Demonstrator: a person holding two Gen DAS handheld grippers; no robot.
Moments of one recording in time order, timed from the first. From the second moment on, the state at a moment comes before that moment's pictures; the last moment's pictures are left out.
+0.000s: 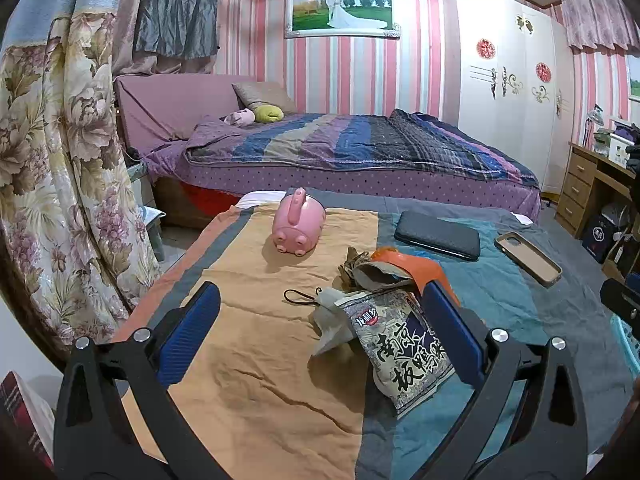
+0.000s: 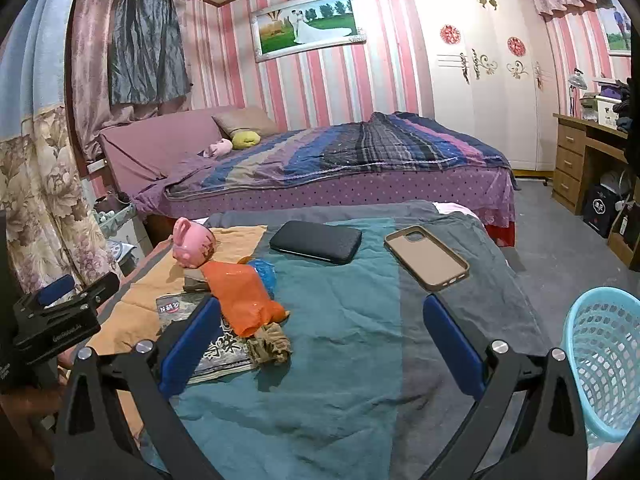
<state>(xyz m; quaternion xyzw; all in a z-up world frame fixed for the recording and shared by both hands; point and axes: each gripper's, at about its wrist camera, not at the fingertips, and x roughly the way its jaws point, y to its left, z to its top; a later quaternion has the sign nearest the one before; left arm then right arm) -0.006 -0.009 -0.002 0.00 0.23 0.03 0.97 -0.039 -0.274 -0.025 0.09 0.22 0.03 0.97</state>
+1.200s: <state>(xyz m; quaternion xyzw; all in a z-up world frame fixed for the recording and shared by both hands) -0.004 -0.006 -0.007 0.01 0.25 0.03 0.97 -0.039 -0.271 -0.023 0.08 0.22 0.02 0.97</state>
